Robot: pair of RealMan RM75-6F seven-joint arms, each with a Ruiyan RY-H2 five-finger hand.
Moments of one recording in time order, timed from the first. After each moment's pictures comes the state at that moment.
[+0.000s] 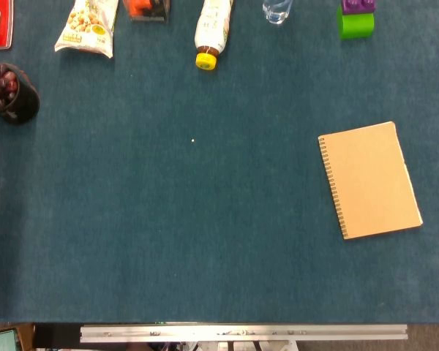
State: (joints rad) left arm -0.08 -1.26 -0.07 -1.55 1.40 1.48 0.09; right arm 0.07 -1.30 0.04 -1.45 -1.54 1.54 -0.15
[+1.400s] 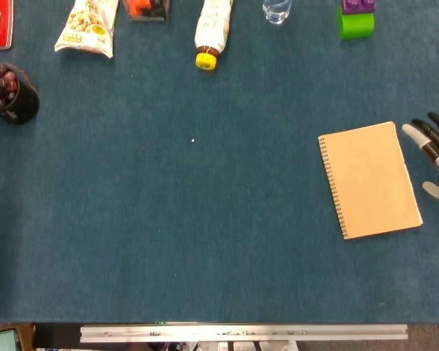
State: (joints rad) left arm -0.06 -1.25 -0.06 -1.56 1.41 1.50 0.10; right arm 0.30 -1.54 -0.06 -0.83 -1.76 1.37 0.17
